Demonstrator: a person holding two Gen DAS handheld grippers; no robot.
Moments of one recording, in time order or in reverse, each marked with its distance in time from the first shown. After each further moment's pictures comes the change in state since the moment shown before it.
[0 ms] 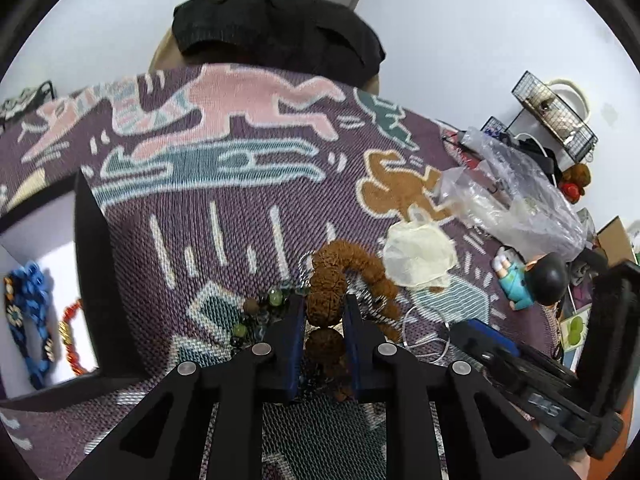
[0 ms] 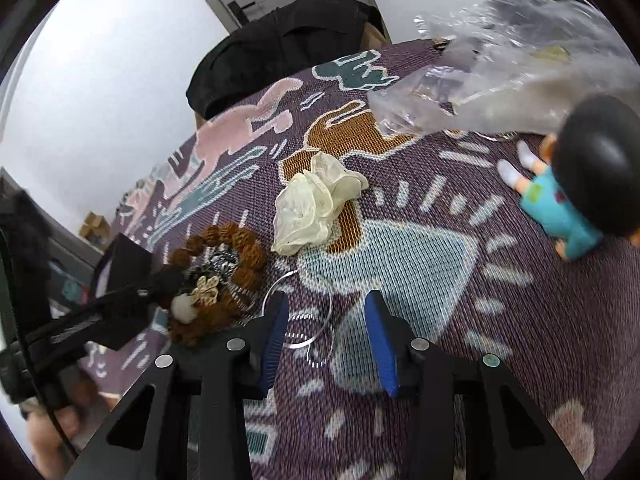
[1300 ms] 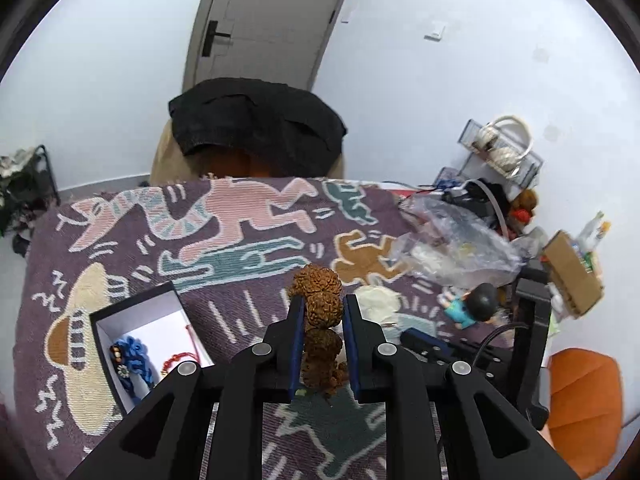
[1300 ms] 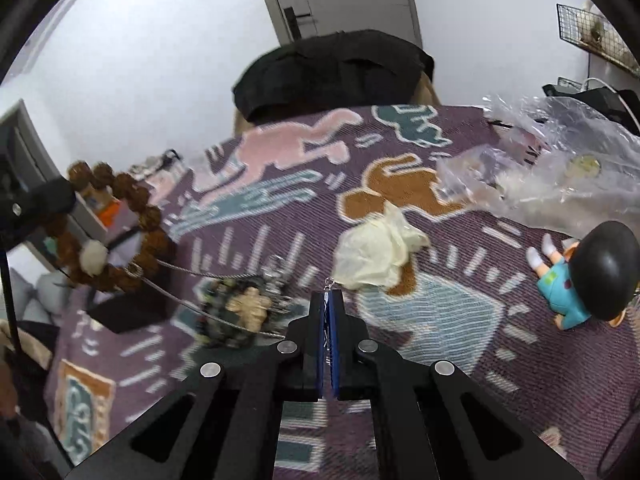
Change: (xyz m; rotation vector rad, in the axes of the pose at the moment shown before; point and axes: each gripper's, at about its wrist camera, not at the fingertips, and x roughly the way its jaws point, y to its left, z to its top) left arm -0.132 0.009 0.024 0.104 -0.196 -0.084; right arm -0.025 0.059 0.007 -0.210 -0.091 -0.014
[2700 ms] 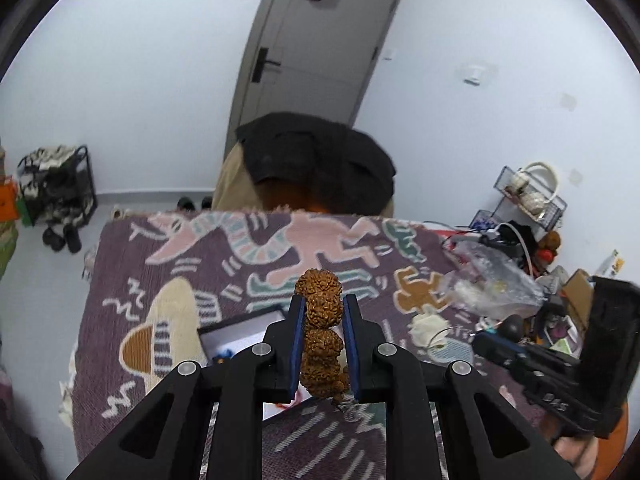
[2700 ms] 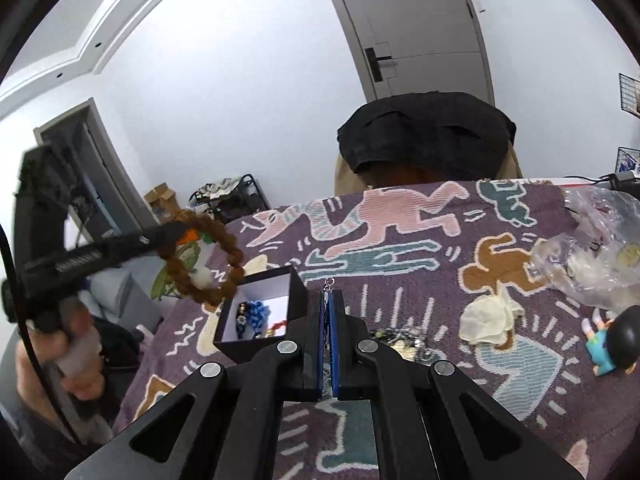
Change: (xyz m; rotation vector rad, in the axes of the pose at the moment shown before) left arm -0.057 0.080 0.000 -0.080 -0.102 0.118; right arm -0.059 0.098 0.029 -0.123 -0.121 0.208
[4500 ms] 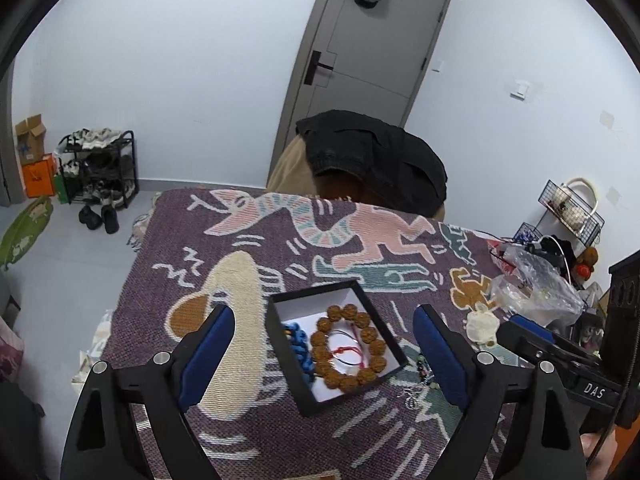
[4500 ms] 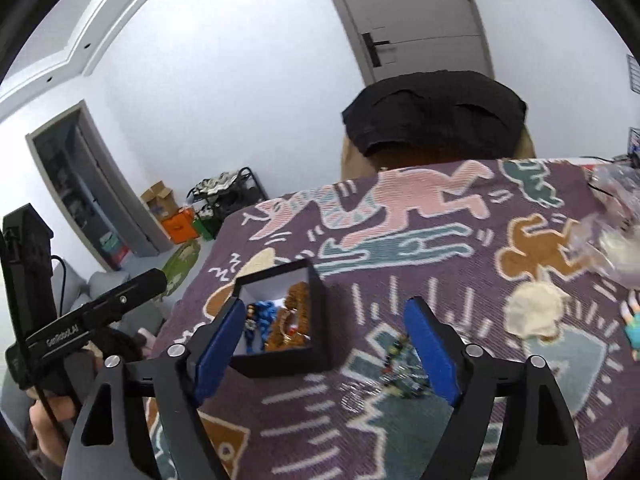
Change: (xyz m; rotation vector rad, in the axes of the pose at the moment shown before) left arm -0.012 0.042 -0.035 -0.066 -0.047 0.129; right arm 0.045 0.020 -0.008 0.049 0.026 -0.010
